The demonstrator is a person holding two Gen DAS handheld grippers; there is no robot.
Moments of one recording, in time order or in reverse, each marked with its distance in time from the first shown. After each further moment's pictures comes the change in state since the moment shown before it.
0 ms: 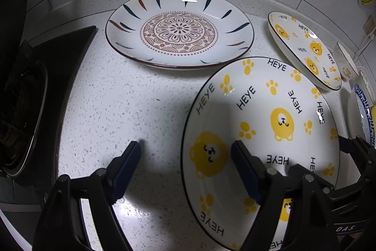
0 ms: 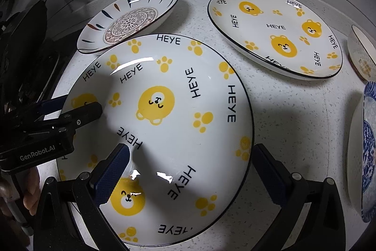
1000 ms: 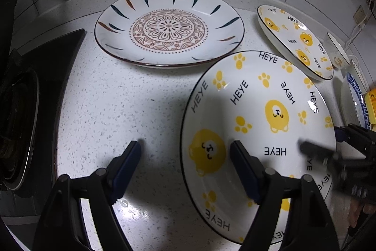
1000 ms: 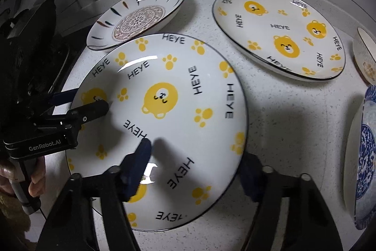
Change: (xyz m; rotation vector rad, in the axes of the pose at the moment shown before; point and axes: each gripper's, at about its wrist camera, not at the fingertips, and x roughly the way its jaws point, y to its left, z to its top) left arm 0.000 0.001 0.003 0.070 0.031 -0.053; right arm -0.013 -0.010 -0.003 -0.018 0.027 0.053
